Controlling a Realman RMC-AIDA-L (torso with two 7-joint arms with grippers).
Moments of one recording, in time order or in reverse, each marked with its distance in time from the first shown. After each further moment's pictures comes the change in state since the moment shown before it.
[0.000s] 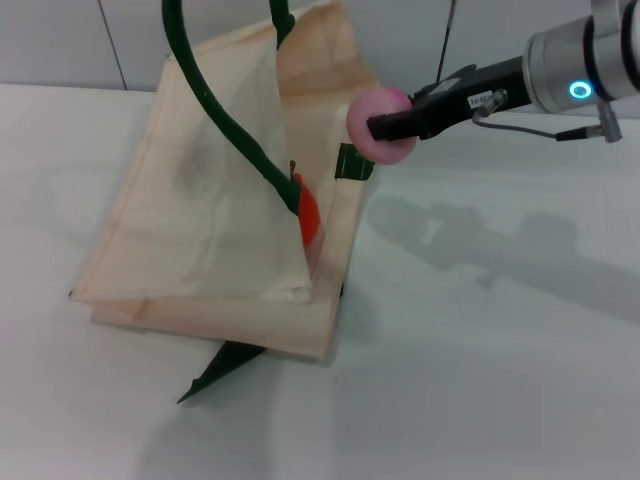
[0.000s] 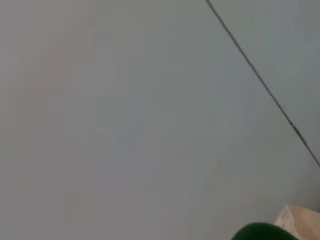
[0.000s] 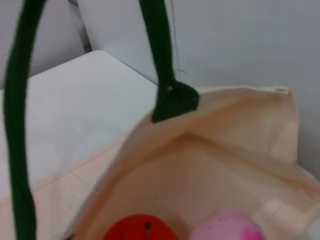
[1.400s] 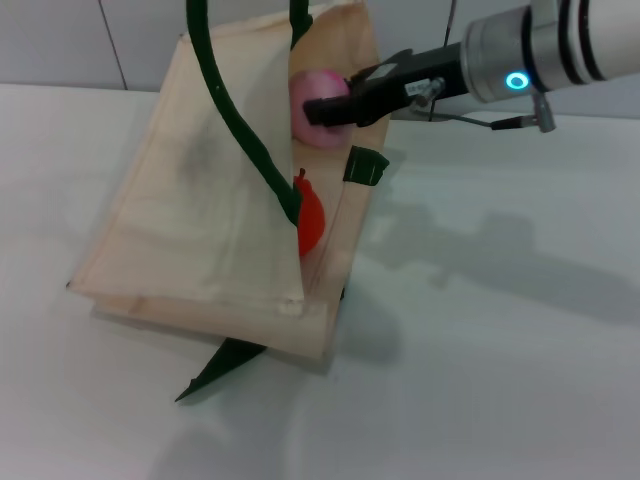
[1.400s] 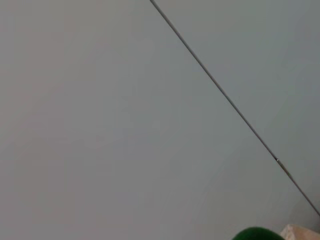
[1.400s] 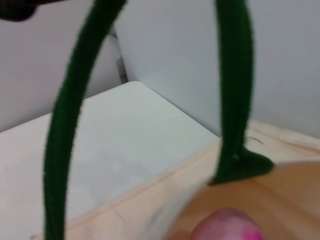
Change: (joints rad) left arm 0.003 -0.002 0.055 0.058 -0.005 0.007 -0.029; right arm 0.093 0.007 -0.056 0.154 0.189 -0.091 -0.129
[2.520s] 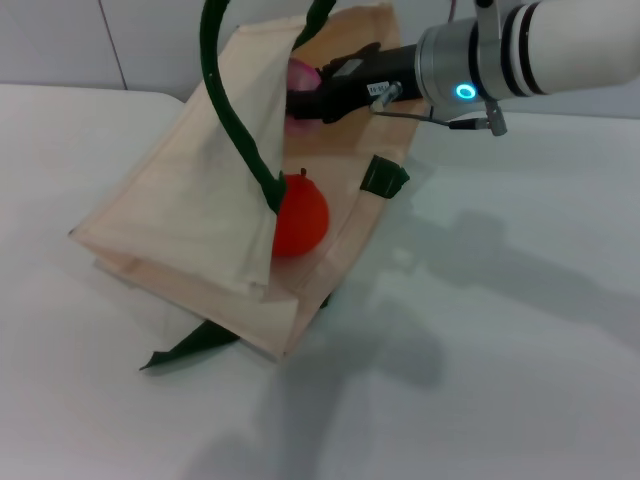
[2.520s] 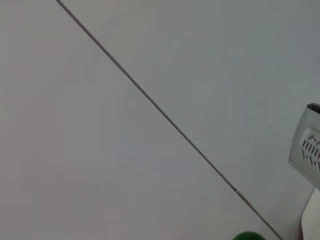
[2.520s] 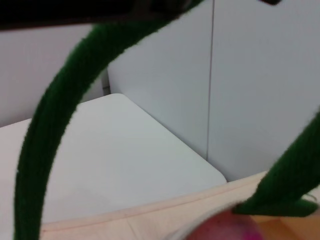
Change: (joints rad) left arm -0.023 0.000 0.118 -0.004 0.008 0.027 -0.051; right arm 0.052 0.010 -0.225 0.139 0.277 -0.252 -0.148
